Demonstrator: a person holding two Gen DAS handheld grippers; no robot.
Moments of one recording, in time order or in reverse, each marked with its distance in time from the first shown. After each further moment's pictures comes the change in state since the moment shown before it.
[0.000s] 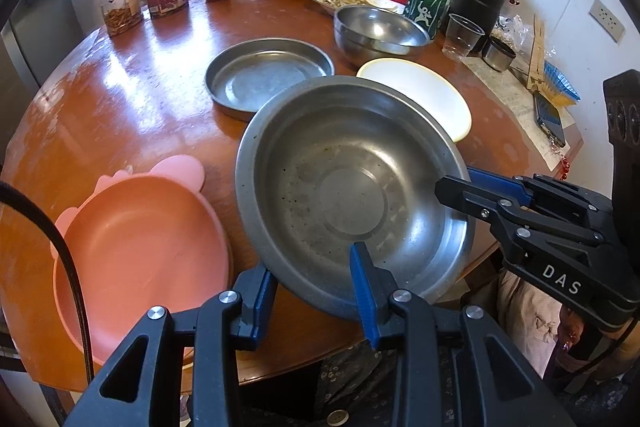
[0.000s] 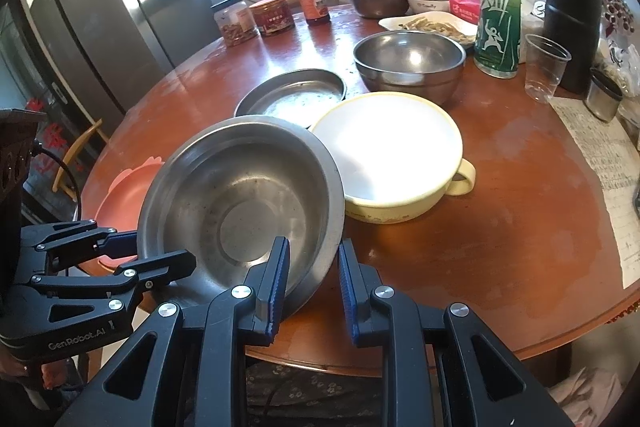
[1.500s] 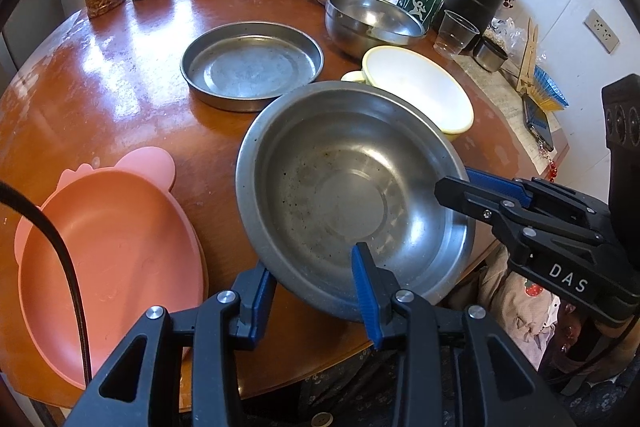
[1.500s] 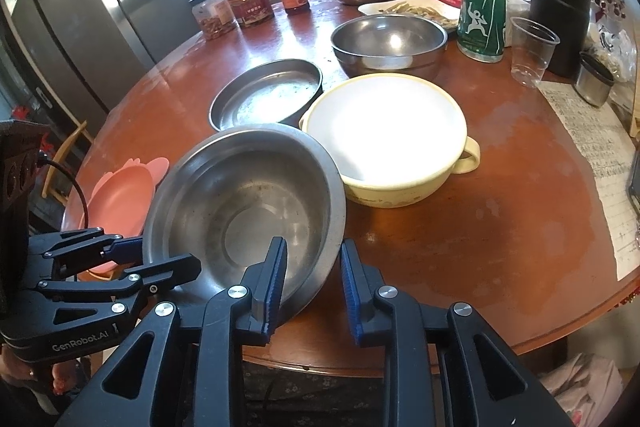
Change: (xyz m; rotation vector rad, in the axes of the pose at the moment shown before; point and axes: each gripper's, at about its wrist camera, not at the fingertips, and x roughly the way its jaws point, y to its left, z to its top) left arm 0.021 0.010 0.004 -0.030 0.037 -0.101; right arm 0.005 -0.001 0.003 0.038 0.049 -0.042
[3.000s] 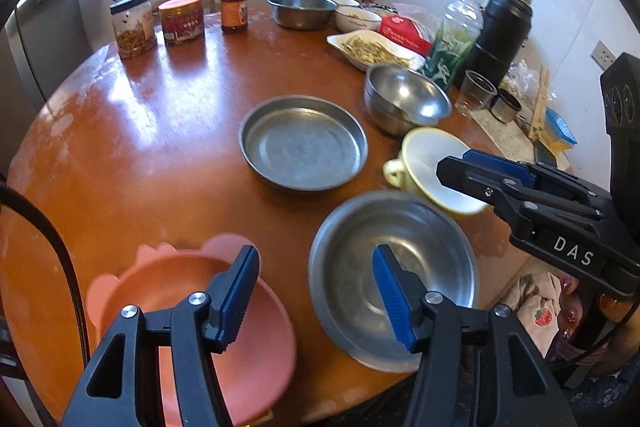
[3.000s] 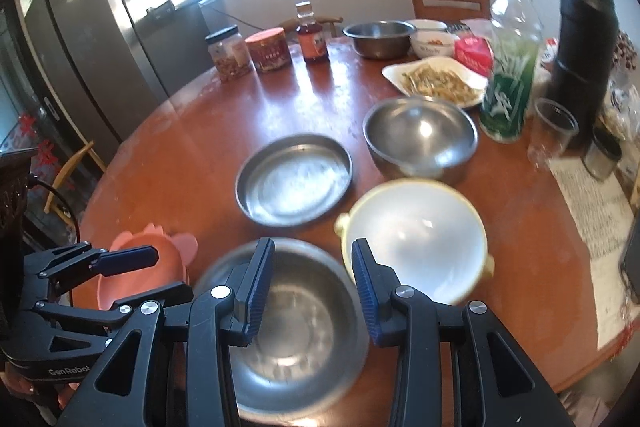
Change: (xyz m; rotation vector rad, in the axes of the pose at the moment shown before) left arm -0.049 0.031 0.045 -0.011 -0.132 0.078; right arm -0.010 0.034 0.071 -0.058 -0.124 0.006
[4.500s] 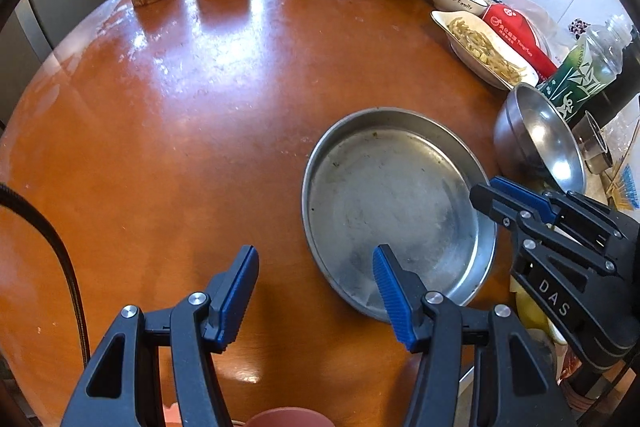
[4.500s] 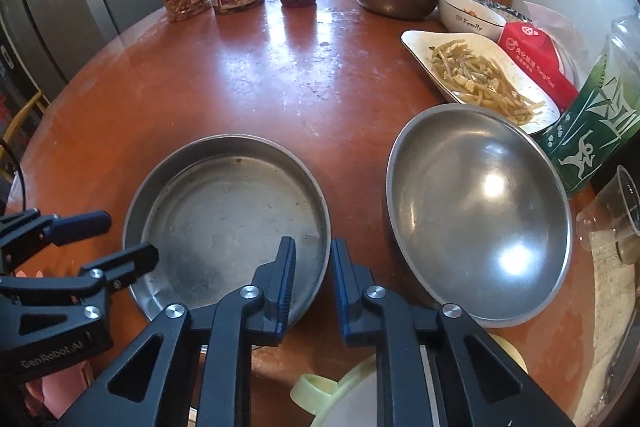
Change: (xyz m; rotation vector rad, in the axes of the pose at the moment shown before) left arm 0.121 0.062 0.072 -0.161 0.180 0.094; right arm 0.154 -0.015 0.064 -0.100 0.225 -0.152
